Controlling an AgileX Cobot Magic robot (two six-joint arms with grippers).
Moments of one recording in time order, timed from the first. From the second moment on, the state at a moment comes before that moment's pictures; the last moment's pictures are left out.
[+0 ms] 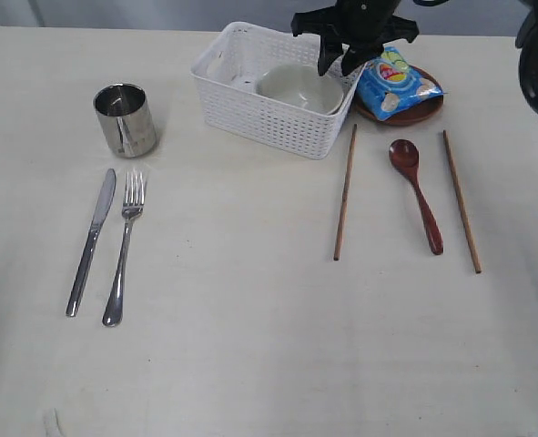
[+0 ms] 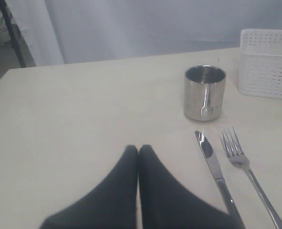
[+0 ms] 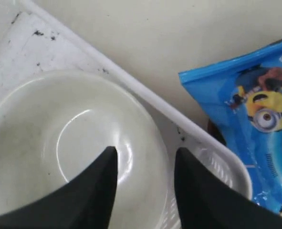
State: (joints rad) left arm -0.11 0.00 0.00 0.15 0.35 -0.08; right arm 0.30 2.44 -2.23 0.18 1.13 0.03
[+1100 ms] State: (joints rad) left arm -0.11 0.00 0.00 0.15 0.35 -0.08; right arm 0.30 2.50 -2.25 0.22 1.12 -0.09
